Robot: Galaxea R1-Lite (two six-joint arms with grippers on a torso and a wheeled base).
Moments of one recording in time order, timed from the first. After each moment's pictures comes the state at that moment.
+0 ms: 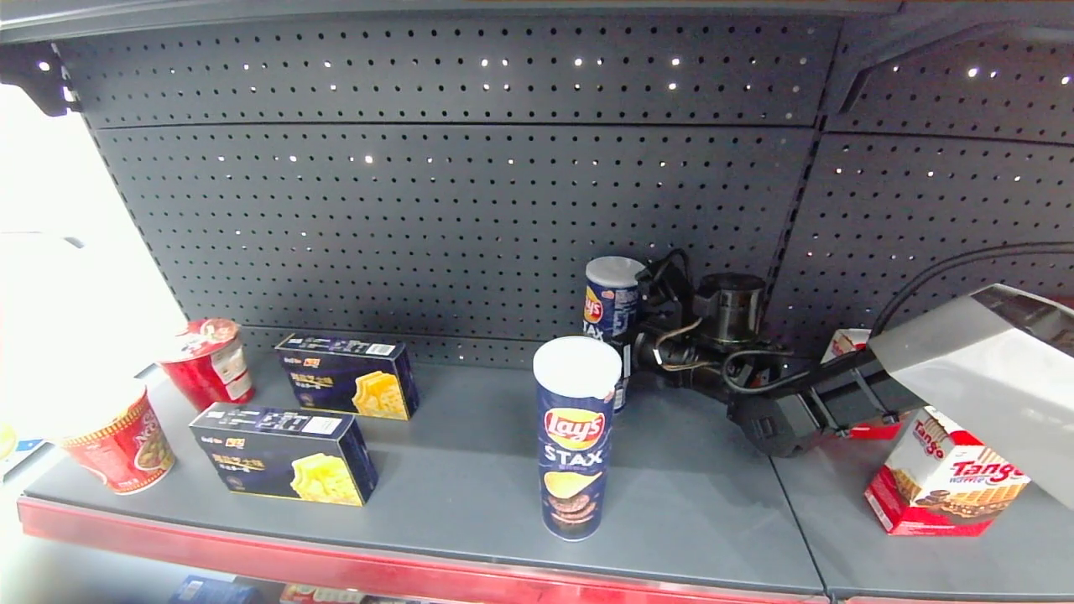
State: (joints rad) left arm 0.08 0.09 0.00 0.00 -0.05 0.05; right arm 0.50 2.21 -1.27 -0.87 0.22 -0.03
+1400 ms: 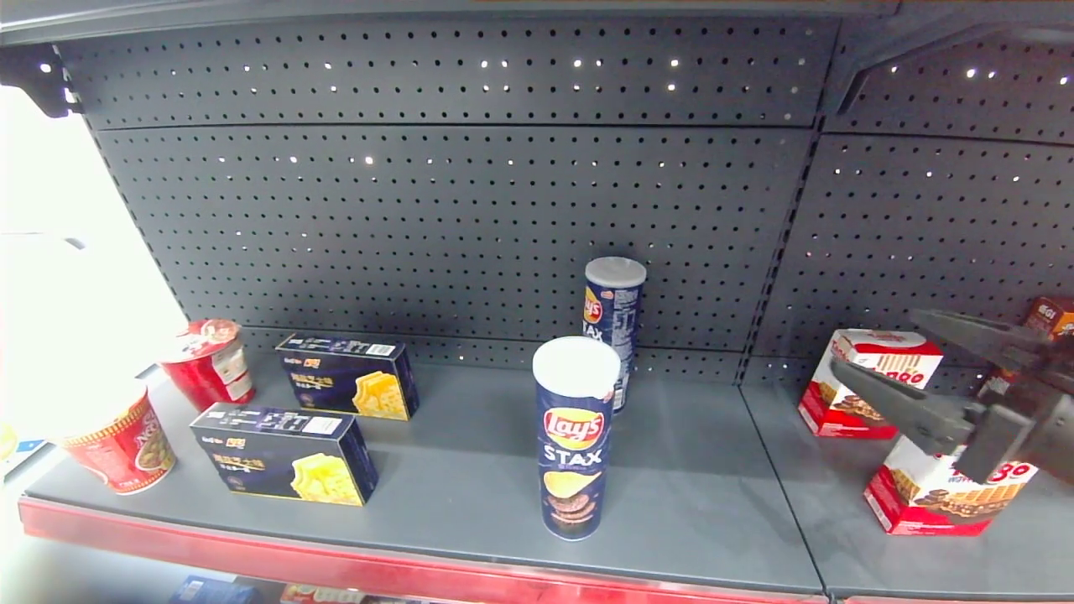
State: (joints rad) left arm 0.08 0.09 0.00 0.00 -0.05 0.05; right arm 0.44 1.11 -0.44 -0.70 0.04 -0.13
